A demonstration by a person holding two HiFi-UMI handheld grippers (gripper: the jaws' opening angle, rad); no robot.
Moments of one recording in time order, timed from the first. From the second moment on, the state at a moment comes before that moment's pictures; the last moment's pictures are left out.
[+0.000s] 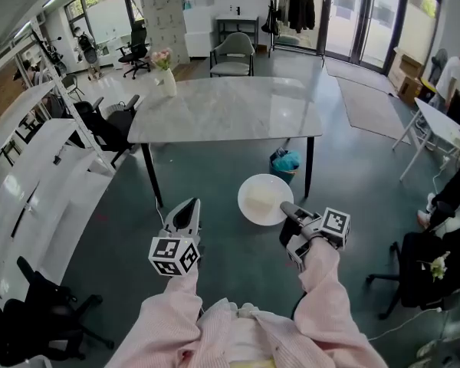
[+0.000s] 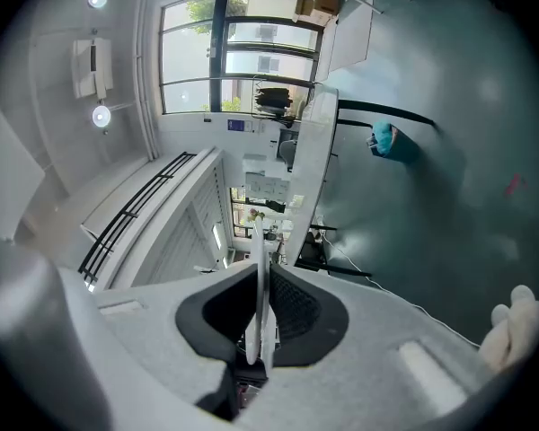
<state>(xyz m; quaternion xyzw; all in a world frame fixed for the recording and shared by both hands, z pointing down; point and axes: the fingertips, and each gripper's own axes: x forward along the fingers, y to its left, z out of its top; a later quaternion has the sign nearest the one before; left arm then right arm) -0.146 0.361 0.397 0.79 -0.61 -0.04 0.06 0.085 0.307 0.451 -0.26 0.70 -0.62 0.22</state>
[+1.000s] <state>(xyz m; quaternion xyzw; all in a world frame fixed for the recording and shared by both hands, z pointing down) -0.121 0.201 0.427 0.81 -0.58 -0.04 0.09 0.096 0.161 0.480 -0.27 0.70 -0.62 0.22</state>
